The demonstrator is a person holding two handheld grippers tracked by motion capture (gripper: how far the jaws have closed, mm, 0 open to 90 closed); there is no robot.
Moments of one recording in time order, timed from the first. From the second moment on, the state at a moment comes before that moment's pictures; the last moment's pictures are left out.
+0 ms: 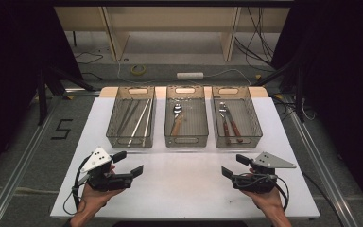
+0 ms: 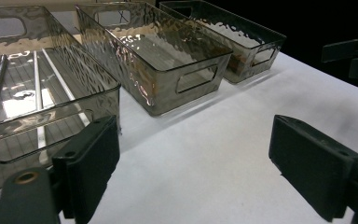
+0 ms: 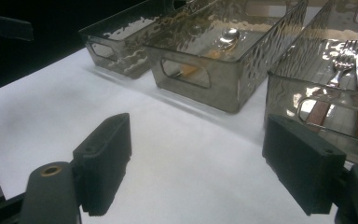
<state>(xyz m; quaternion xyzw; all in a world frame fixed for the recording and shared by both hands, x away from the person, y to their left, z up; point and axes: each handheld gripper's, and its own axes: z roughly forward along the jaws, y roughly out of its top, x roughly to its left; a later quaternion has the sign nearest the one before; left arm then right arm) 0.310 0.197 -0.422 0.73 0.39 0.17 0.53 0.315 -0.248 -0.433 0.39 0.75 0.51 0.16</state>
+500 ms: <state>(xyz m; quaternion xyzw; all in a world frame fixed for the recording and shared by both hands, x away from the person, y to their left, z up) 0.310 0.198 -0.422 0.73 0.39 0.17 0.53 0.315 -0.246 -0.431 0.39 0.75 0.51 0.17</state>
